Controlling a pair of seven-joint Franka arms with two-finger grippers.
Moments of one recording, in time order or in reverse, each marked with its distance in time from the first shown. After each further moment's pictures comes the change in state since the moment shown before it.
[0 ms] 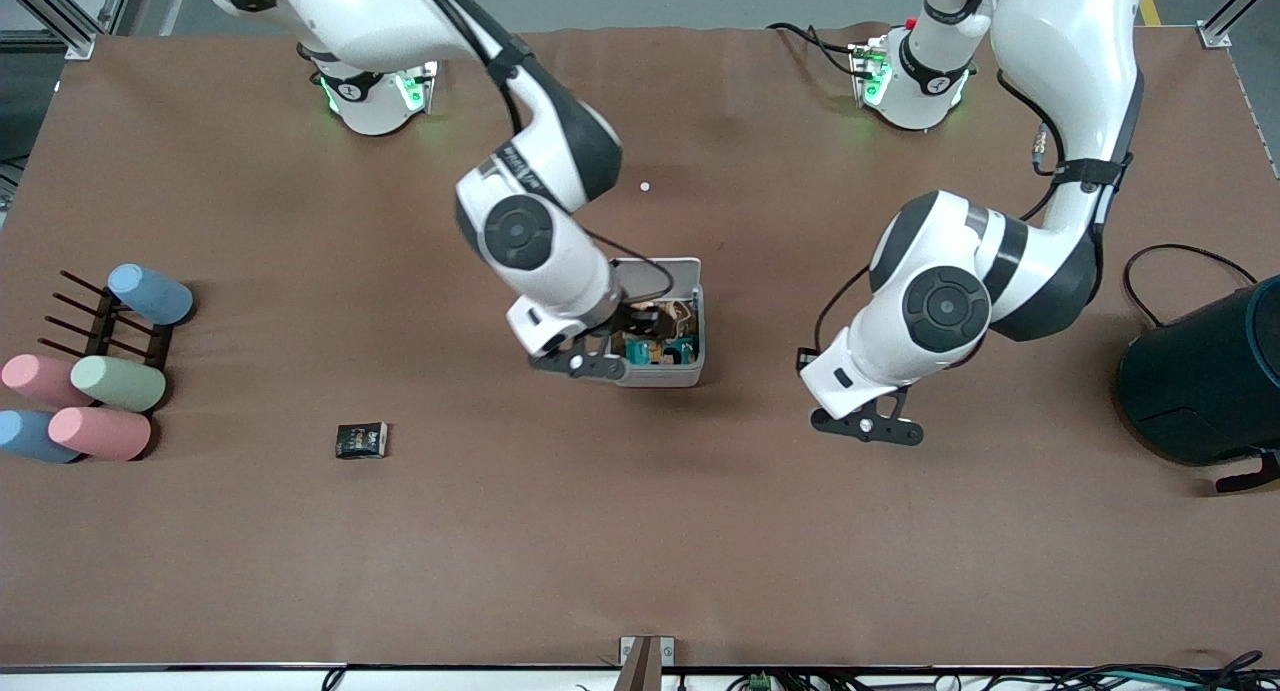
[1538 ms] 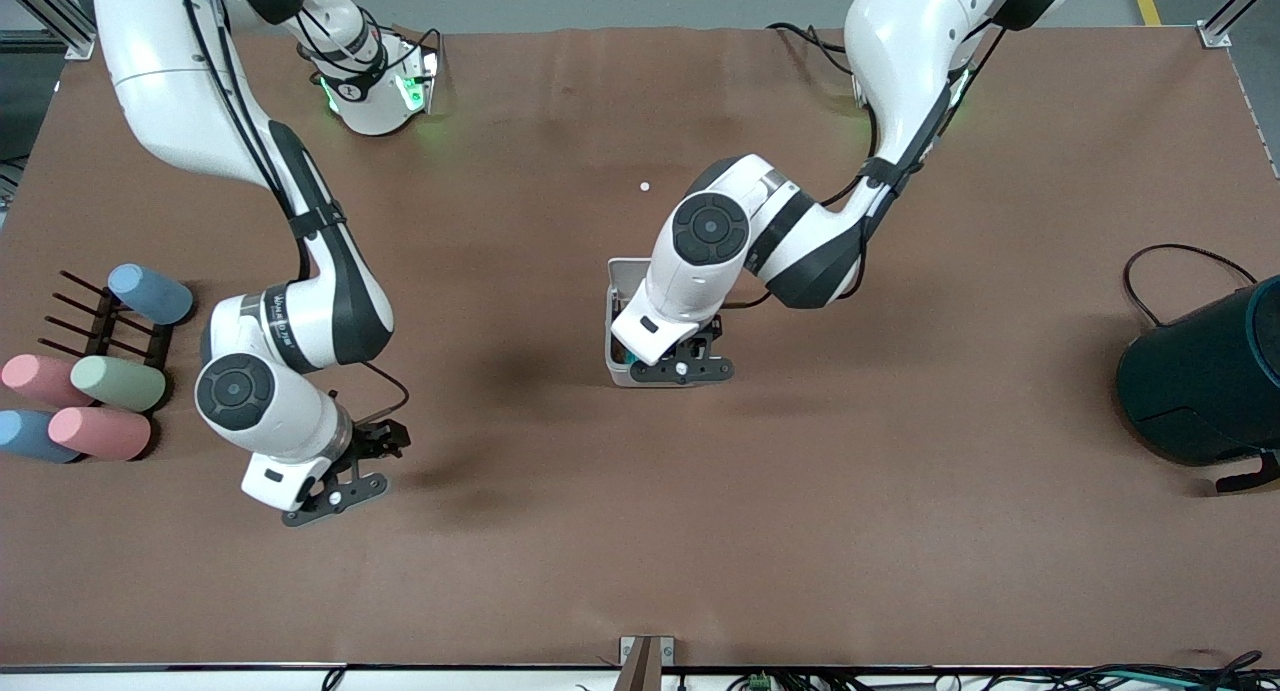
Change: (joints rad) left arm -0.293 0.160 0.000 0.106 -0.025 0.192 -0.432; right arm -0.396 0.092 -0.012 -0.032 -0.358 0.069 -0.954
